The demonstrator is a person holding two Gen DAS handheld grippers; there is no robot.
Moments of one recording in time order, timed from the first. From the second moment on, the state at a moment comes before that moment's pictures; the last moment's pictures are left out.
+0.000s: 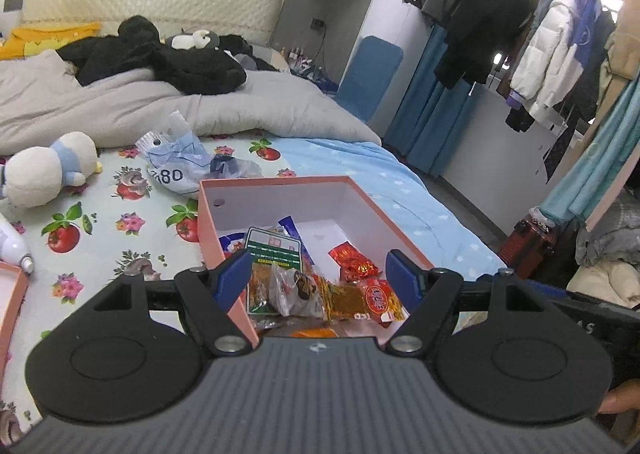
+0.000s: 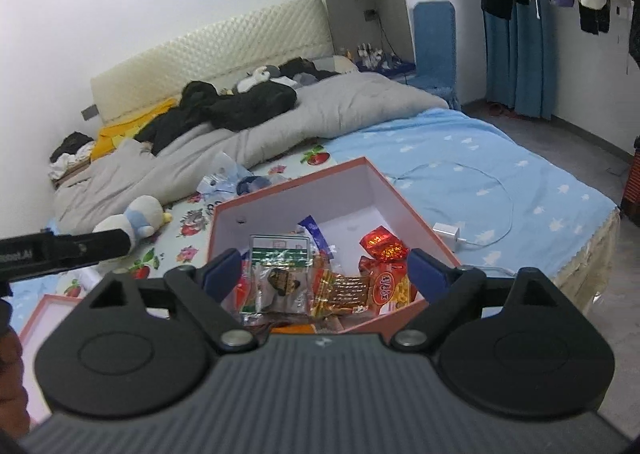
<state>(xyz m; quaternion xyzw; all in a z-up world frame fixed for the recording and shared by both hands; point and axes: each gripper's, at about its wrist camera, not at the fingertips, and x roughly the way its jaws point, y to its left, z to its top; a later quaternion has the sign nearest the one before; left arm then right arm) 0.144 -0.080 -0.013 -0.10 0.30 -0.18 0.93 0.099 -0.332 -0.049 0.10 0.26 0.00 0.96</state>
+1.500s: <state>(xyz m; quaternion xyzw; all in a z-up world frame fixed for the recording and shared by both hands) 0.072 -0.077 -0.023 -0.06 0.31 -0.17 0.93 0.035 -0.311 -0.070 0.09 0.24 0.01 0.97</state>
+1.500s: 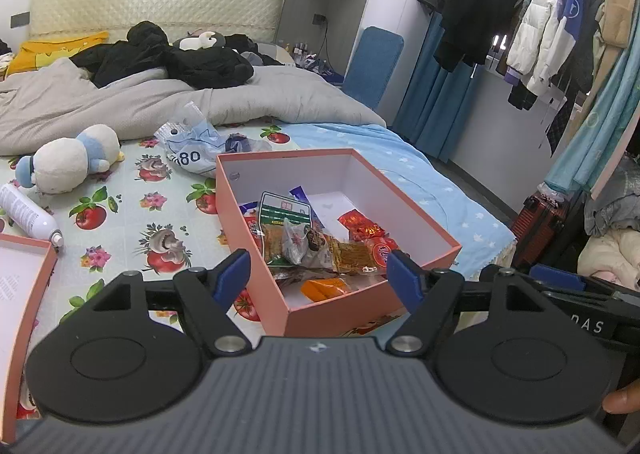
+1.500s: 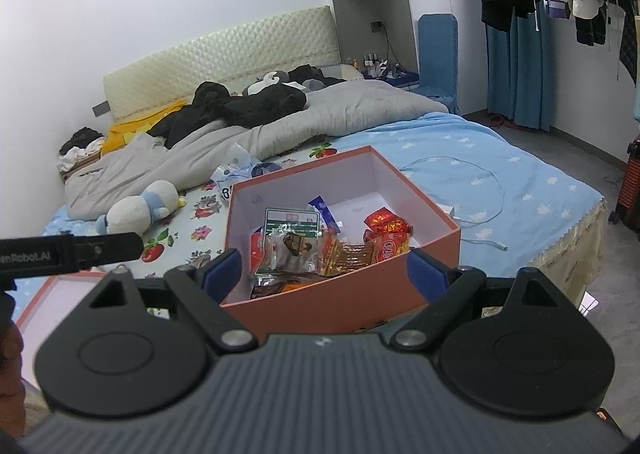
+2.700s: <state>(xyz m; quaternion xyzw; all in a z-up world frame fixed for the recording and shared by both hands) 0.075 -0.075 -0.028 -0.04 0.32 -0.14 0.94 0.037 -0.312 -0.070 0.09 0.24 0.01 0.97</state>
